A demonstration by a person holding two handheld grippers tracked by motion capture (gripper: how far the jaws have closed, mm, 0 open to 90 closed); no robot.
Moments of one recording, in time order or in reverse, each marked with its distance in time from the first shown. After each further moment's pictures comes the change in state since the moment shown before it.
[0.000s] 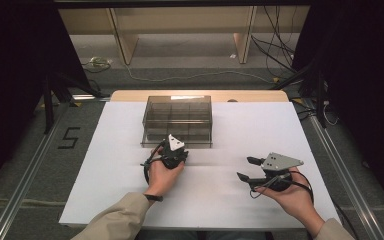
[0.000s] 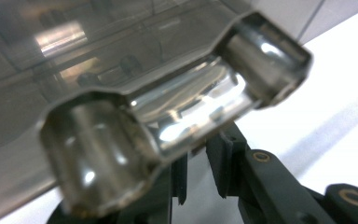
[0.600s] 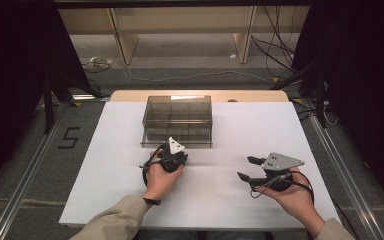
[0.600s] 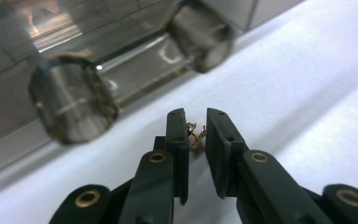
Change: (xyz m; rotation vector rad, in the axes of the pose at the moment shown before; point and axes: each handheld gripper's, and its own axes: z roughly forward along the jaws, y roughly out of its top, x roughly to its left) left arm -0.007 -0.002 -0.014 0.006 -0.022 0.049; right arm 0.000 0.000 -0.001 -0.006 -0.005 -0.001
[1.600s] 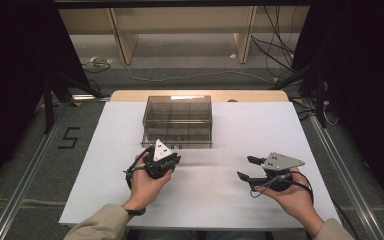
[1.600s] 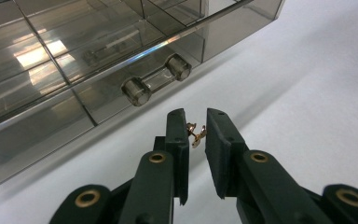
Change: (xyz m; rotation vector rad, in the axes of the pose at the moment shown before) left arm 0.007 -0.003 -0.058 -0.094 -0.044 0.039; right arm 0.000 0.000 0.001 -0.015 -0.001 0.014
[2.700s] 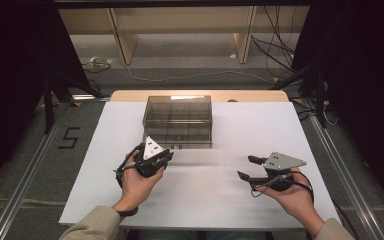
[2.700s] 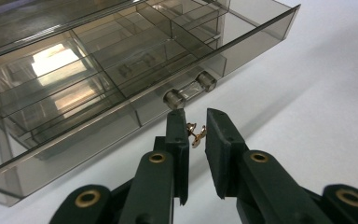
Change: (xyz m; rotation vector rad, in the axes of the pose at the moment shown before) left arm 0.013 0.005 -0.023 -0.034 0.037 -0.012; right arm -0.001 0.000 -0.001 -0.014 0.002 0.016
